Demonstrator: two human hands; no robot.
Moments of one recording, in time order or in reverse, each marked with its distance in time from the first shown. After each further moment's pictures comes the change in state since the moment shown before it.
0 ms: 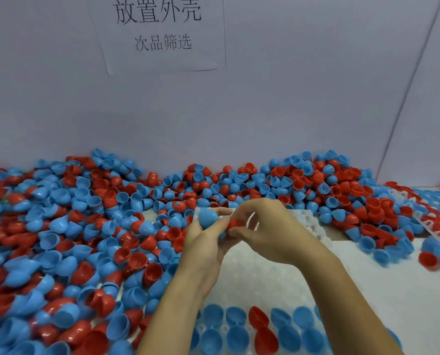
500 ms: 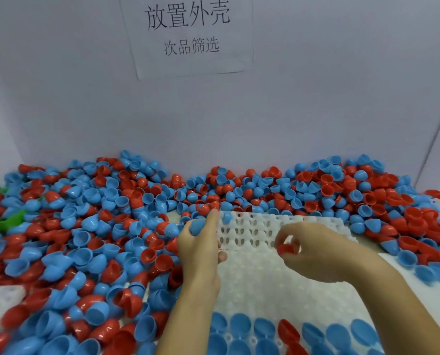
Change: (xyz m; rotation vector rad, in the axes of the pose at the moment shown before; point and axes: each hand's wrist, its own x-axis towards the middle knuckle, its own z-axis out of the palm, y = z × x) left_hand 0.015 0.006 -0.031 0.134 0.508 0.072; right_hand -0.006 0.014 -0.010 -0.200 -0.343 0.248
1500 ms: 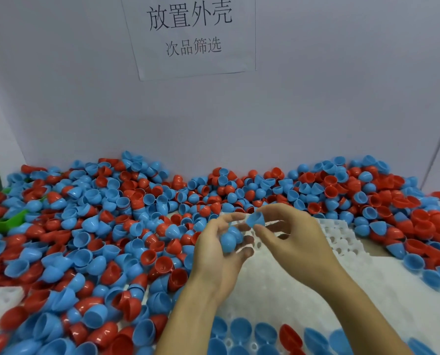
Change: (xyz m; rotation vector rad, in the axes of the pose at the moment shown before) left_hand -0.016 0.011 0.004 -0.221 -0.469 -0.204; right_hand 0.016 -0.022 0.032 0.575 0.572 -0.281
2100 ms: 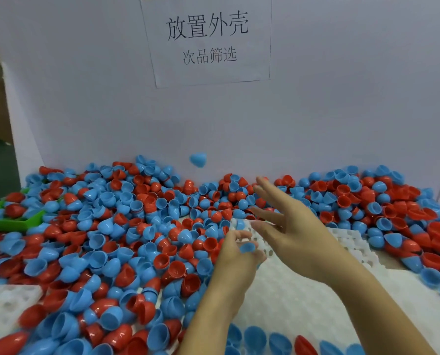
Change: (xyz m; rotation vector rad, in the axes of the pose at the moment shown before) left_hand 0.010 -0.017 -0.010 0.525 0.098 0.010; right_hand 0.019 -0.040 0.003 0.049 -0.276 -0.005
